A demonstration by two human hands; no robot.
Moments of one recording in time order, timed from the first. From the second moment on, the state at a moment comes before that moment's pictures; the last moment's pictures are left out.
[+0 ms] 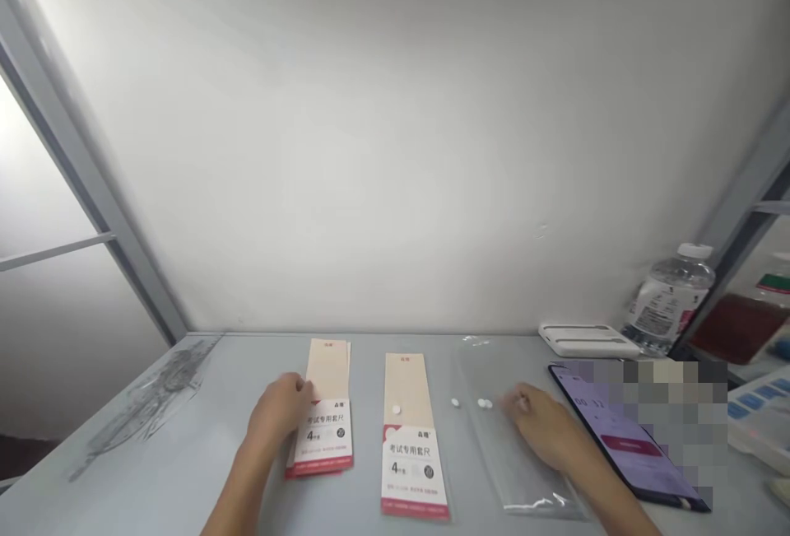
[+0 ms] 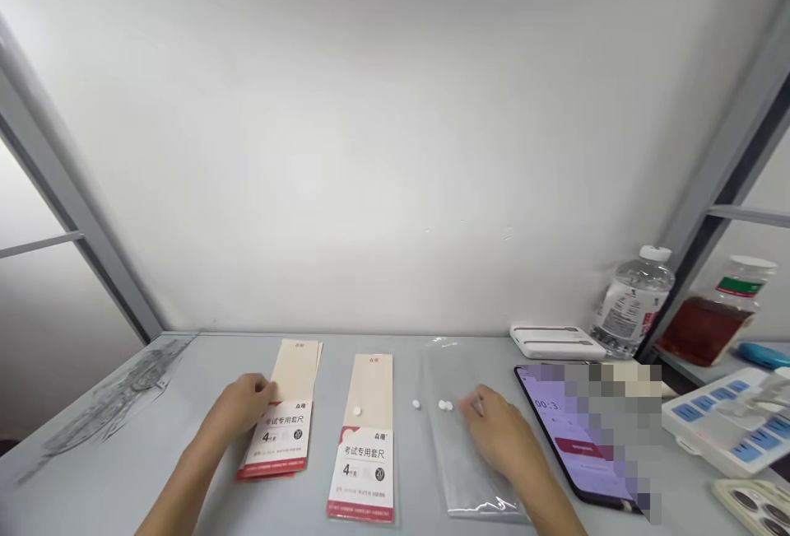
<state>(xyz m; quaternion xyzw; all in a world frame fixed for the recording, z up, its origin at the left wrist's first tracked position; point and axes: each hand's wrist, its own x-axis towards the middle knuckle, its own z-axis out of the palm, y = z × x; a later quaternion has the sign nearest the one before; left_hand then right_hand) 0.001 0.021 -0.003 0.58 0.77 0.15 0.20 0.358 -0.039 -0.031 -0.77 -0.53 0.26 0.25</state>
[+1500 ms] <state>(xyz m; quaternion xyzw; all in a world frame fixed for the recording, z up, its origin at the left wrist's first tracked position) 0.118 -0.059 -0.007 0.87 0.43 0.18 0.16 0.270 -0.090 0.000 -0.56 -0.67 0.32 0.36</state>
